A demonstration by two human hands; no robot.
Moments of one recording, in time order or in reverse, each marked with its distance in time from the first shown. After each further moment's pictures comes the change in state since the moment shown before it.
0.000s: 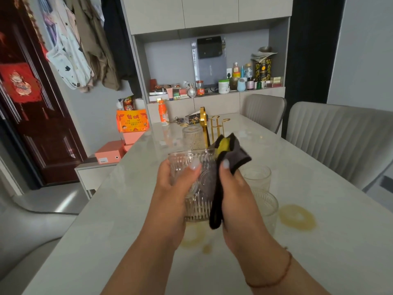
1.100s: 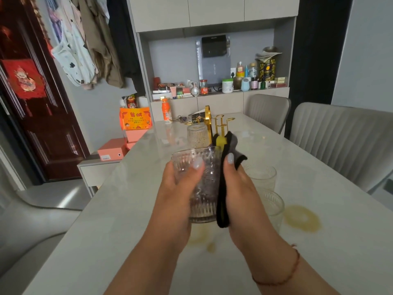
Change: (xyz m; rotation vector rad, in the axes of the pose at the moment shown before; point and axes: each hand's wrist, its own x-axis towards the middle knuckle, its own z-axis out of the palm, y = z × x) left_hand -0.005 0.003 -0.002 -0.032 0.008 0.005; right_hand -0.003 -0.006 0.004 -0.197 -0.056 -0.079
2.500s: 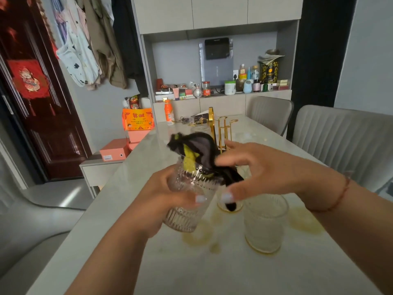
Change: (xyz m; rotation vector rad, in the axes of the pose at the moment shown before) left_hand 0.019 0.019 -0.051 0.359 -0.319 0.029; right_hand 0.034 -0.078 -0.041 -0.984 -0.773 -0.362
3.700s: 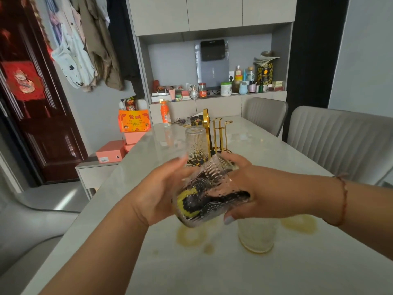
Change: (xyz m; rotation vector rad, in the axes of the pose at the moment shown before) left_hand 0.027 0.001 0.003 -0.309 -0.367 -0.396; right_hand -0.020 0.009 0.006 -0.303 -0.143 -0.138
